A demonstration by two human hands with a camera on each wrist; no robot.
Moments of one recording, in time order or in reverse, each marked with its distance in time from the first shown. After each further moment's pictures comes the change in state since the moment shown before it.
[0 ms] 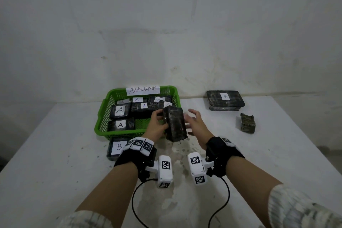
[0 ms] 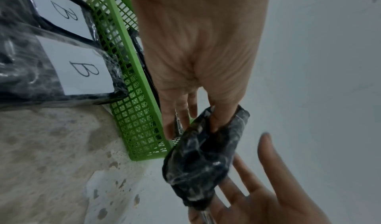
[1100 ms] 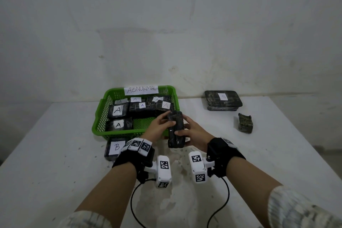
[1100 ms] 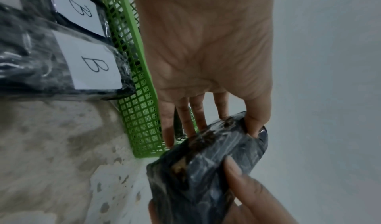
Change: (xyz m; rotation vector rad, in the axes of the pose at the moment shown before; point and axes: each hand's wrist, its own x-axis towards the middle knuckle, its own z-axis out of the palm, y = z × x) left_hand -0.002 0.000 0.004 -0.094 -0.129 -0.030; right_hand -0.009 0.004 -0.003 0.069 -0.252 0.126
